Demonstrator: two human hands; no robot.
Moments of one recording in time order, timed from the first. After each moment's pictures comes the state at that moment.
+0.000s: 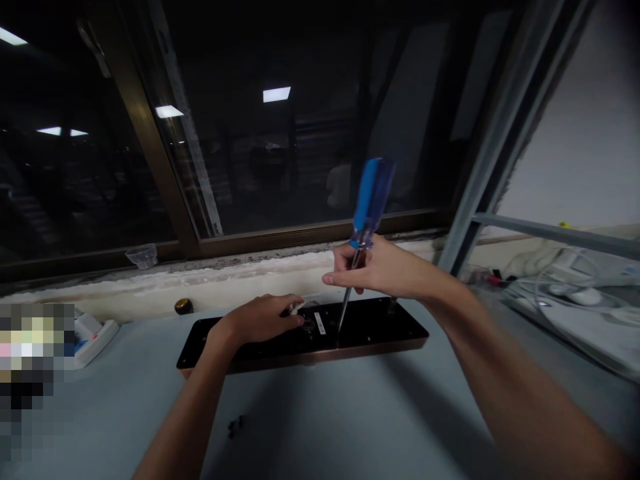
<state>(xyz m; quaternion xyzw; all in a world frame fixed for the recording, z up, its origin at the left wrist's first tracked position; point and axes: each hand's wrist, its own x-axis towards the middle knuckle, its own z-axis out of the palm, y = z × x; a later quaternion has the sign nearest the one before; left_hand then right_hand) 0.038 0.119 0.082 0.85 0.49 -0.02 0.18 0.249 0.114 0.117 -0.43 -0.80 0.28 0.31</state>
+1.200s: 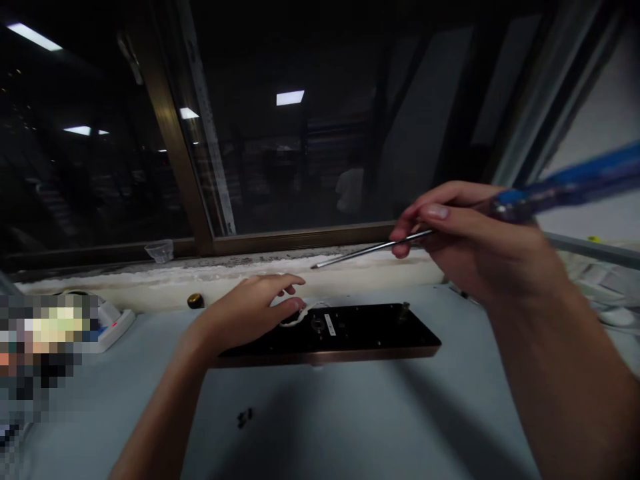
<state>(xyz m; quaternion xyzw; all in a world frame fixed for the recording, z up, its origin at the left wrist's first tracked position) 0.024 0.077 0.123 0.86 0.49 0.13 0.11 0.258 0.083 0.142 -0.20 -0.63 0.35 0.66</state>
